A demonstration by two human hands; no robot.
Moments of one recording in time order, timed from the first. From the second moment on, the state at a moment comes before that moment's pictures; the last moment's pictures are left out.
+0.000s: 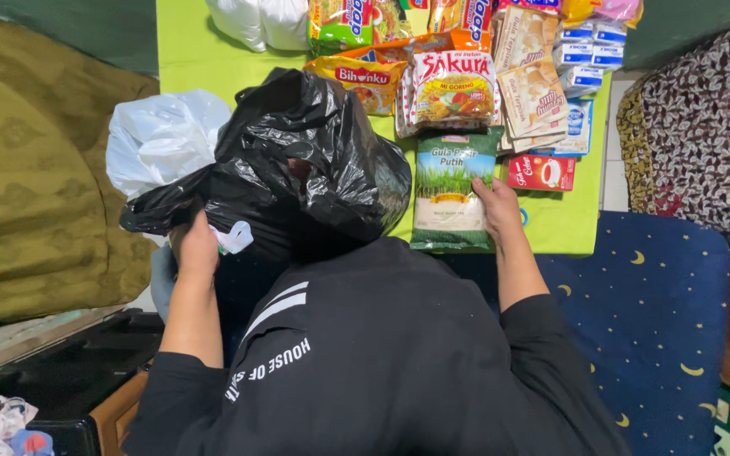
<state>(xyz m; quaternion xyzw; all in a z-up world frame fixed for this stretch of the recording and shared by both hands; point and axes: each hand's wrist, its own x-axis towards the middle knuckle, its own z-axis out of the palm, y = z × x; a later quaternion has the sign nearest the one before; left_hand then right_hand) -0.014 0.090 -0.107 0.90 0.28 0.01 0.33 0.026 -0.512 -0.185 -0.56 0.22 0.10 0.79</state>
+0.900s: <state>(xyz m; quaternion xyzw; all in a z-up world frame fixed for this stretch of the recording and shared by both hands) -0.010 0.089 -0.107 0.91 0.21 0.01 0.37 0.020 -0.431 -0.123 -0.98 -0.04 0.00 0.22</state>
